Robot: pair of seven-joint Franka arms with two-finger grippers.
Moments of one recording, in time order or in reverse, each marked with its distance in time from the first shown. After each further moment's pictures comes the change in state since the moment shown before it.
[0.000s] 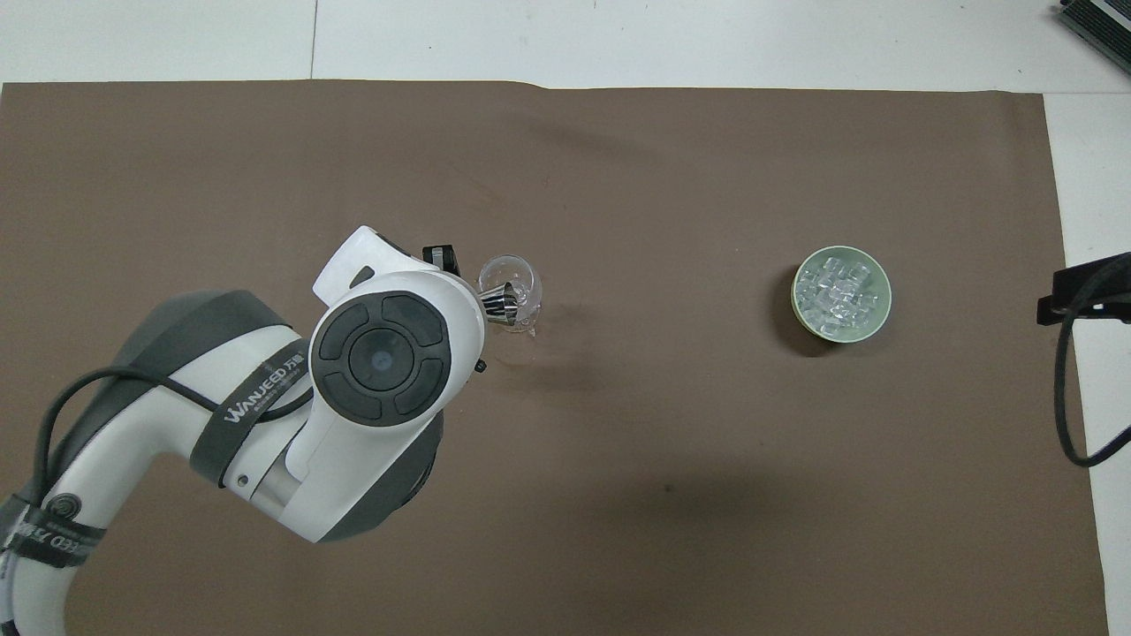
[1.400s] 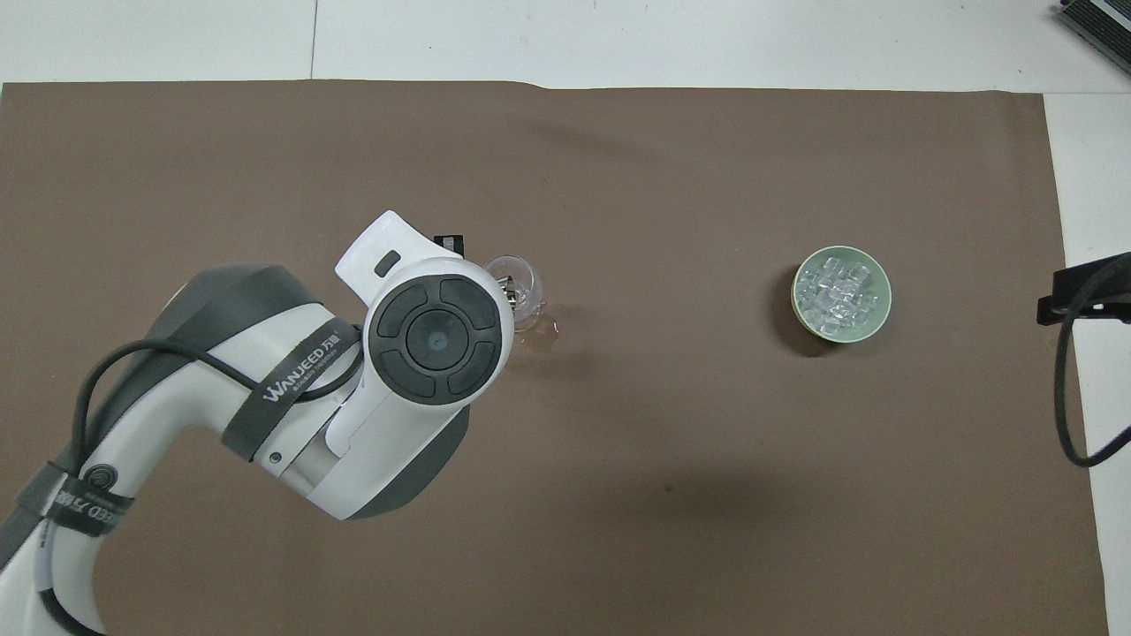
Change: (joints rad) left arm -0.028 0.068 0.010 0.075 0.098 -0.058 -0.005; right arm 0.000 0.000 0.000 0.000 0.000 0.000 0.000
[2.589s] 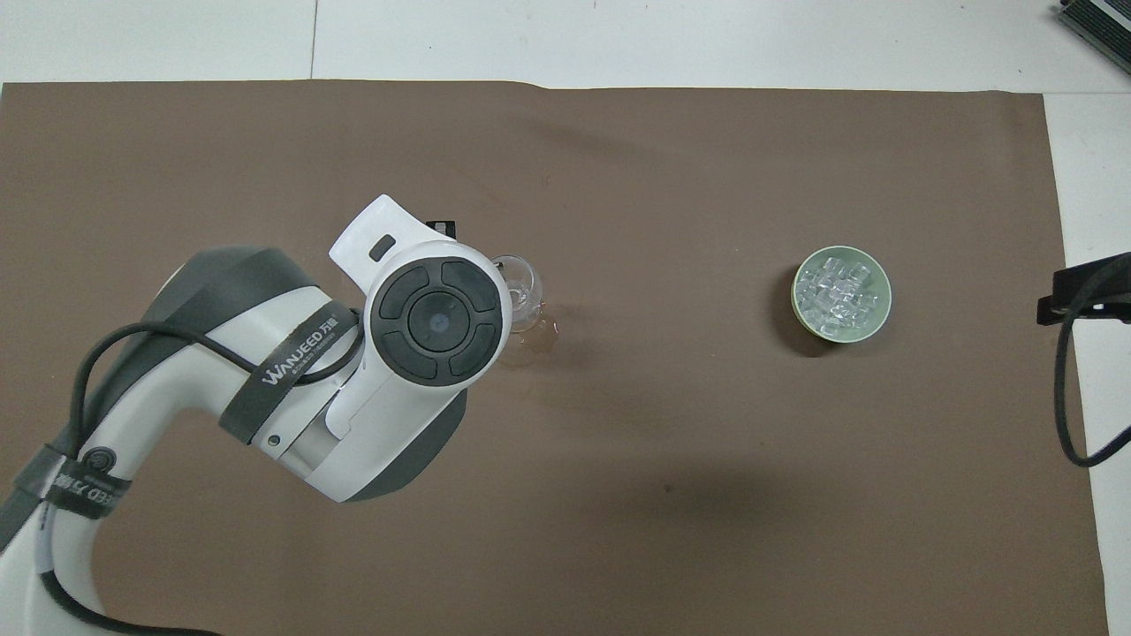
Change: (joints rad) left arm -0.009 0.017 0.010 0.025 0.040 -0.017 -0.001; right arm 0.000 0.000 0.000 0.000 0.000 0.000 0.000
